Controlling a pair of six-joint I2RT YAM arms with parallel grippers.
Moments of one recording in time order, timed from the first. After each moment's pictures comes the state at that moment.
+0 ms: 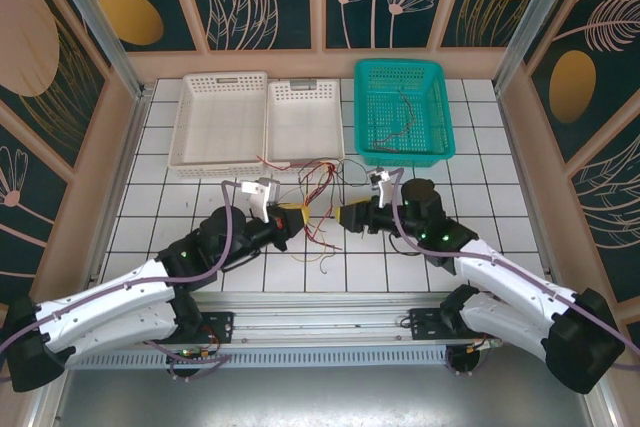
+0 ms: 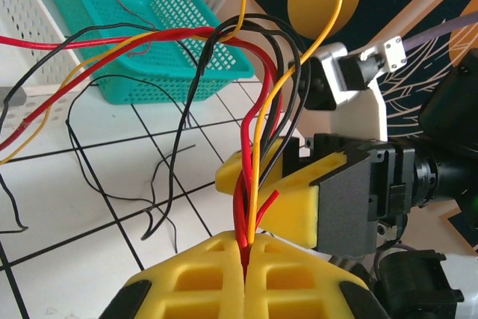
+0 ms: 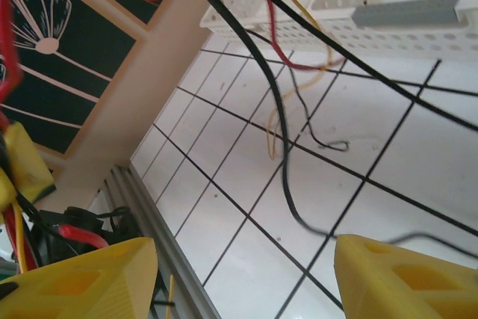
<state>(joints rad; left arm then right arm) -1.01 0.82 0.56 0.04 -0.05 -0.68 0.69 0.95 0.49 0.11 -0.45 0.60</state>
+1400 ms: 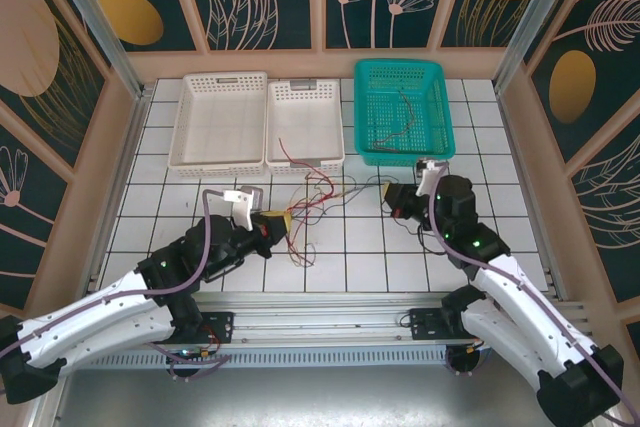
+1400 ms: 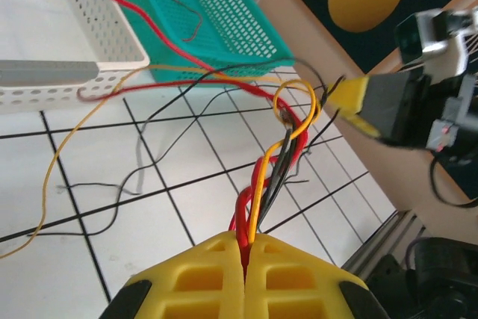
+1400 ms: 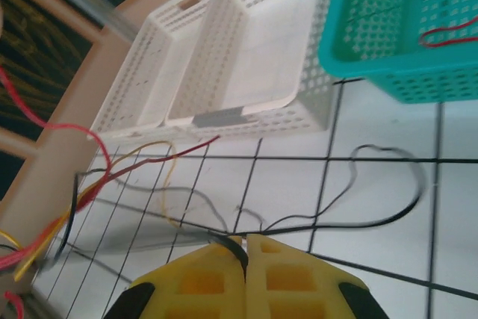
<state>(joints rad) -1.01 0.65 0.54 -0.20 -0.14 -0.69 0.45 0.72 0.56 -0.23 -0.22 0.60</state>
